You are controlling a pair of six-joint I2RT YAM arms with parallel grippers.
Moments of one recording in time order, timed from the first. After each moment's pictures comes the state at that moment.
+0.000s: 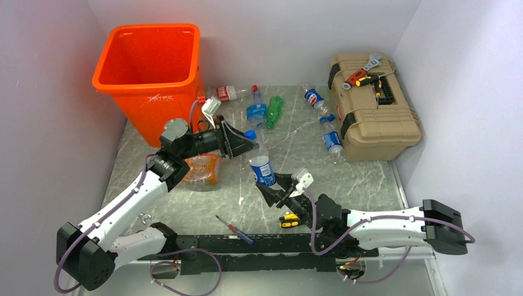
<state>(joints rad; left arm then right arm) -0.56 1.04 0.87 0.27 0.68 -0.73 1.36 0.91 0.26 0.87 0.54 0.01</state>
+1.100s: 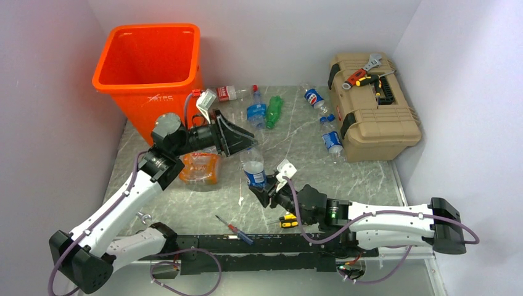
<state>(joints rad) -0.57 1.01 0.97 0.17 0.70 -0.73 1.36 0.94 0.52 0.34 0.49 0.15</state>
